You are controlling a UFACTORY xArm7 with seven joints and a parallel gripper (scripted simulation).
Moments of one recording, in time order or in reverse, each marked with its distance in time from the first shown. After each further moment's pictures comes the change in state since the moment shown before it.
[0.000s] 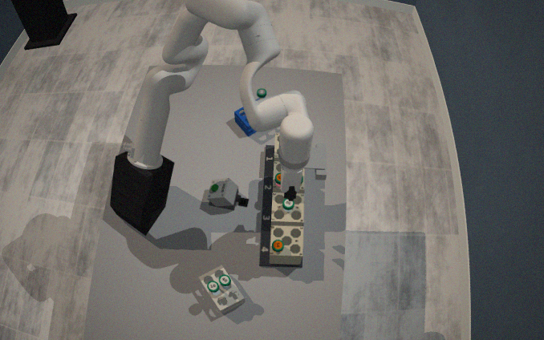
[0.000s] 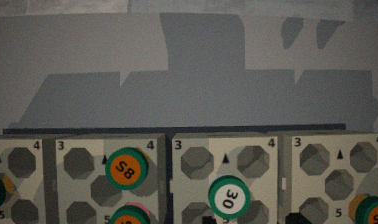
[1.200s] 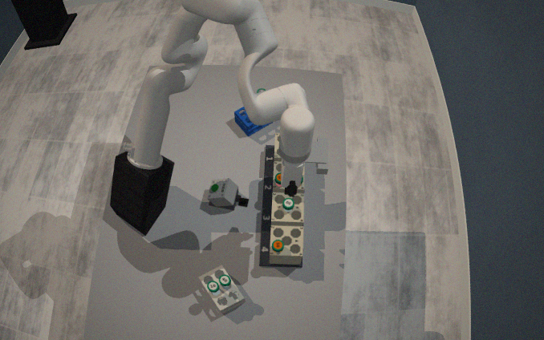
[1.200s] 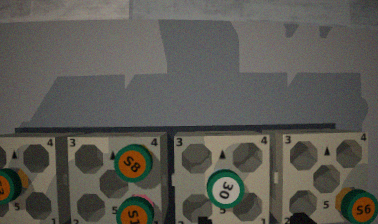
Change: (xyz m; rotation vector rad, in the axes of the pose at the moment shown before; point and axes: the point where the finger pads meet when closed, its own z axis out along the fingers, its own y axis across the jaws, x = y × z) arm 0.000 0.000 -0.027 0.000 0.000 -0.001
